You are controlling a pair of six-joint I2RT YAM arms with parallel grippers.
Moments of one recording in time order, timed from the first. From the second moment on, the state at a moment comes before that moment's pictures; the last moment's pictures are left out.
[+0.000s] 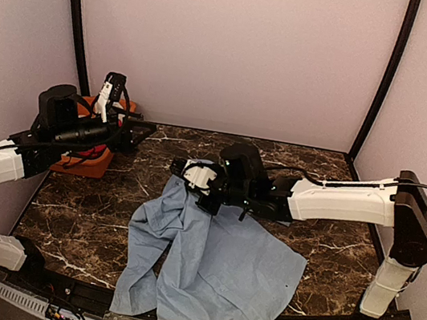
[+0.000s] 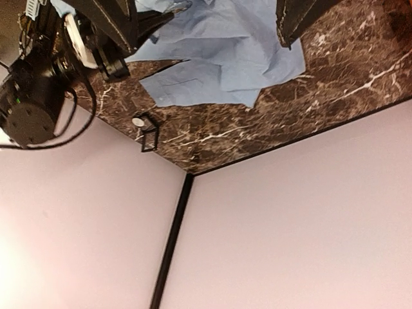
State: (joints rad) left arm -0.50 1.04 0.83 0.10 0.40 -0.18; right arm 1.03 1.79 1.27 0.04 -0.04 -0.51
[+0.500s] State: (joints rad) left arm -0.43 1.25 0.86 -0.10 0.29 -0.21; right arm 1.14 2.00 1.13 0.20 0.21 -0.79
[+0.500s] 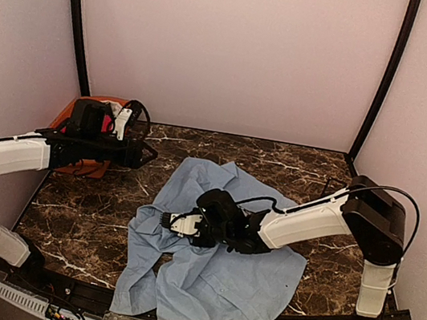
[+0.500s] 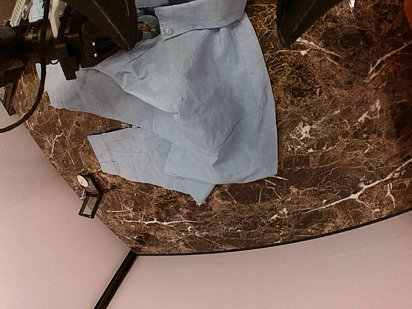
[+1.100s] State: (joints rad) left arm -0.43 1.54 1.01 -0.12 0.47 -0.26; right arm 1.00 1.70 1.25 -0.08 -0.05 -0.62
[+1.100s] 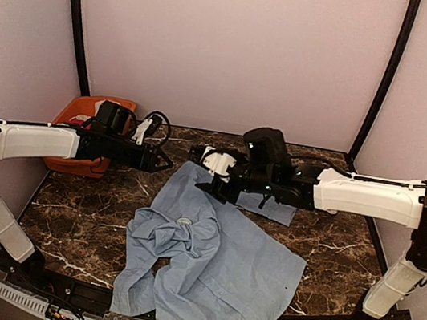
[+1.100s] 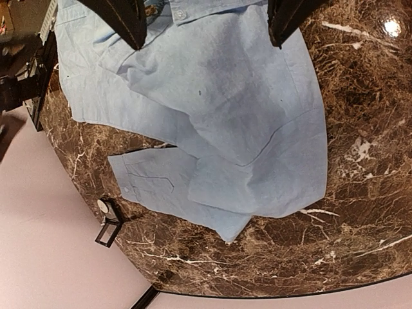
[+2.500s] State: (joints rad) left arm -0.60 1.87 1.10 -0.33 0.42 -0.21; right arm 0.83 1.86 1.17 -0.49 -0.02 -0.07
